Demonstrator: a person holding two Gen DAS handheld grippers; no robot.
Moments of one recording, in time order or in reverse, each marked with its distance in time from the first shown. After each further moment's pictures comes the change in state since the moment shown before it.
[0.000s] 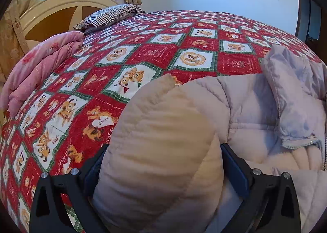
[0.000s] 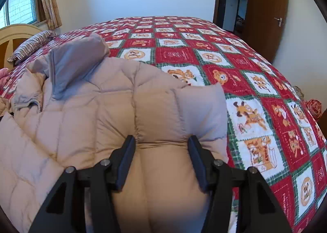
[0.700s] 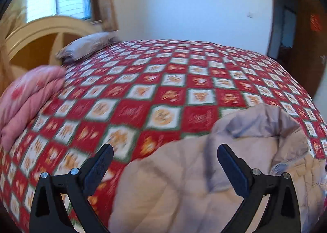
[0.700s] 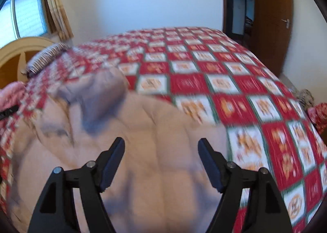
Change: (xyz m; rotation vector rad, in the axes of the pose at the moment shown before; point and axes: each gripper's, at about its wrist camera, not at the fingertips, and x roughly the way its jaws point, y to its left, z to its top) left arm -0.084 -0.013 0.085 0.089 -0.155 -0.199; right arm -0.049 0.005 0.058 0.012 -0.052 0.138
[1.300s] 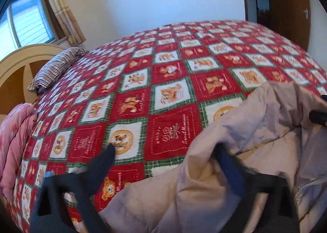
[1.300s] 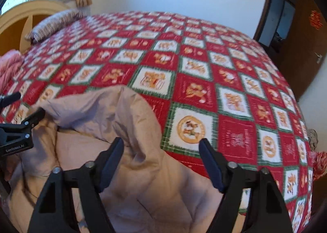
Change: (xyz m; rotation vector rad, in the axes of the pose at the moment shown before) left arm 0.117 -0.080 0.021 0.263 0.083 -0.027; right arm 0.131 0.072 0.094 -0.256 0.164 0.012
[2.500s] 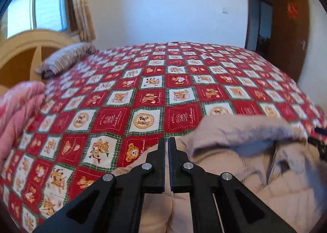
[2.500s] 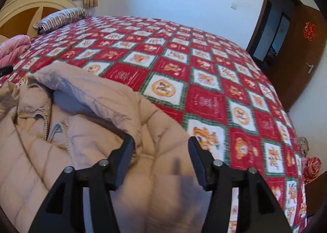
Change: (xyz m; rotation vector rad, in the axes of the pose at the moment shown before) left arm -0.104 0.069 -0.057 -0.187 -0.115 -0.100; right arm -0.061 -0.035 -0.097 -0.062 -0.112 -0.073
